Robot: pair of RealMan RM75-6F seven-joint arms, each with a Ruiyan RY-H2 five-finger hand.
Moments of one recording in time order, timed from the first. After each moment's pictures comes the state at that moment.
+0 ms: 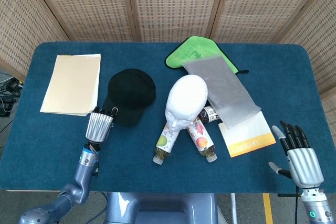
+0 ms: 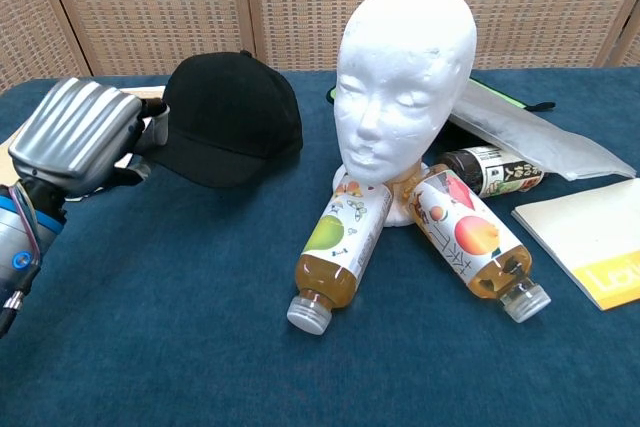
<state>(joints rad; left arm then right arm) -0.59 -2.14 -0.16 -0.45 1.55 1.58 0.24 0.08 -1.18 0.03 -1.58 -1.64 1.56 -0.05</state>
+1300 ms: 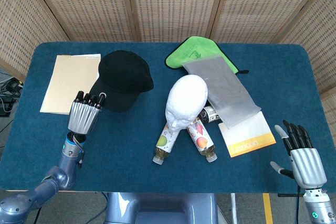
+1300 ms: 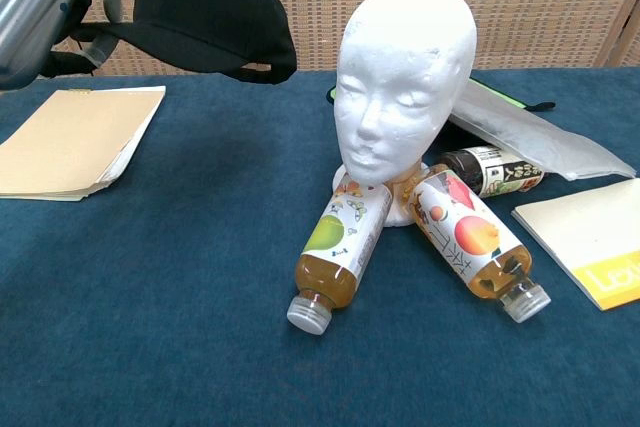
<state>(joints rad) -0.67 -1.92 -0.17 -0.62 1.61 1.78 0.34 0.07 -1.17 0.04 -1.58 -1.65 1.58 -0.02</state>
